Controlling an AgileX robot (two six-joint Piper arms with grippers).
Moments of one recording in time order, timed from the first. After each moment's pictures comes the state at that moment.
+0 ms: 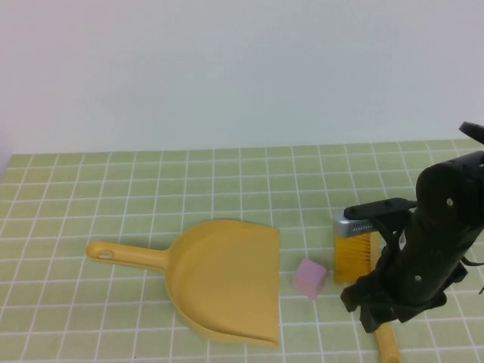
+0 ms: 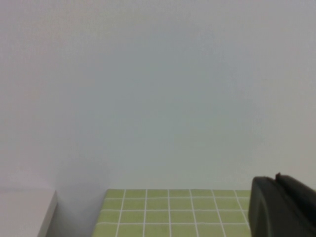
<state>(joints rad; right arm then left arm) 0.50 1.77 -1.08 0.12 0.80 0.11 -0.03 0.02 -0.32 0.10 0.31 -0.18</state>
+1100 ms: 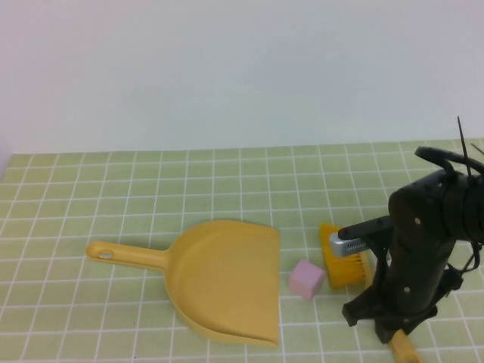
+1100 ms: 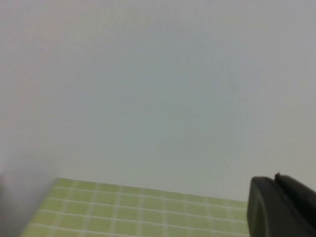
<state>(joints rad) 0.52 1.90 -1.09 0.00 0.79 0.19 -0.03 0.02 -0.32 -0.03 0.30 -0.18</state>
